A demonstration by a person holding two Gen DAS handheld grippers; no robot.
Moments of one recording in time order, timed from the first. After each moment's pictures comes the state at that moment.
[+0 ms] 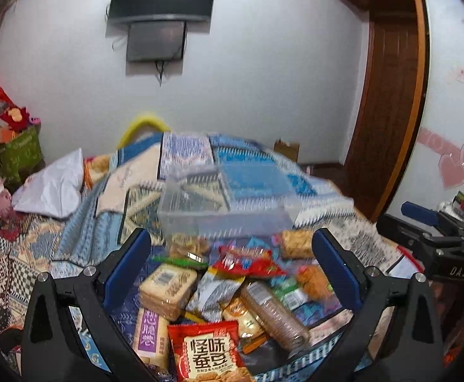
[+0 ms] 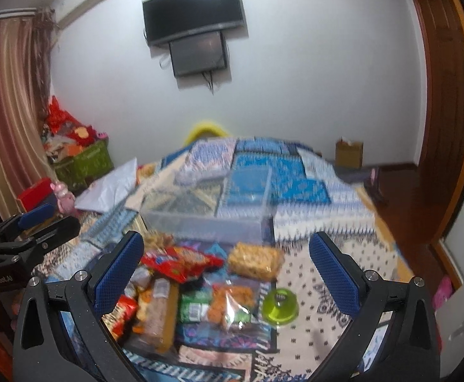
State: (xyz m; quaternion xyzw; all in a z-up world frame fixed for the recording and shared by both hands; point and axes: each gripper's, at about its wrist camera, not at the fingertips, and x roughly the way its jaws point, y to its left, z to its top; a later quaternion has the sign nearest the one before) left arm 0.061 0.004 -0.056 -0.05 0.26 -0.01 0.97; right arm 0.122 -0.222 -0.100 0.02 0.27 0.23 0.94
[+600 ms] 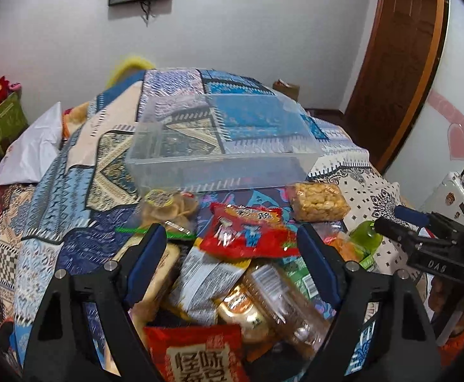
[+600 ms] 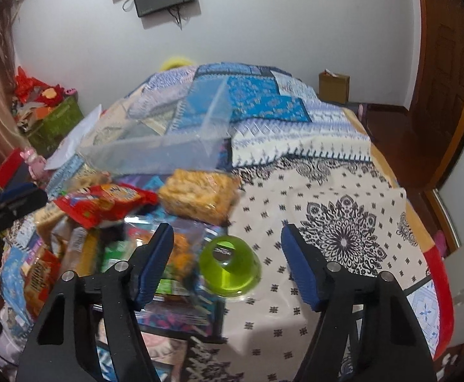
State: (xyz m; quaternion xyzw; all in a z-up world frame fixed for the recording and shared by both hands) left arm 0.140 -0.003 -0.116 -0.05 0.39 -0.04 0.92; right arm 0.176 -0.249 -0.174 0.01 0.40 0.19 0.90
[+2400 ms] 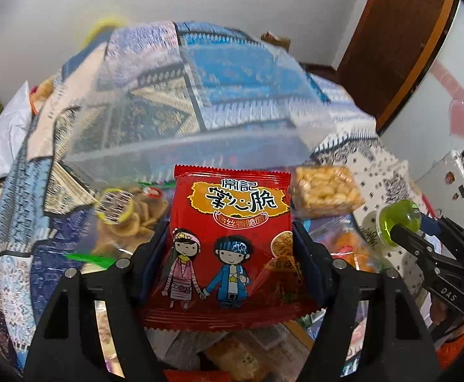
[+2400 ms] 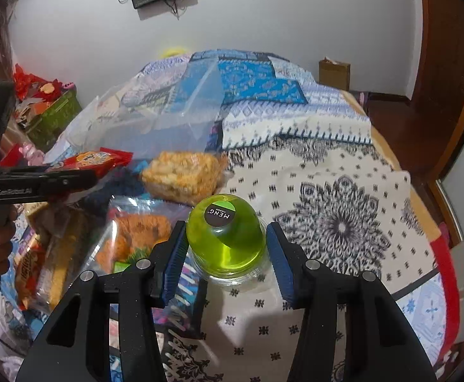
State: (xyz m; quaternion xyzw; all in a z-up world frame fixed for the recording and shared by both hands) left arm 0.203 -0.011 -0.144 -0.04 0.48 -0.07 0.87; right arm 0.180 -0.256 -0.181 0.01 0.40 0.20 0.89
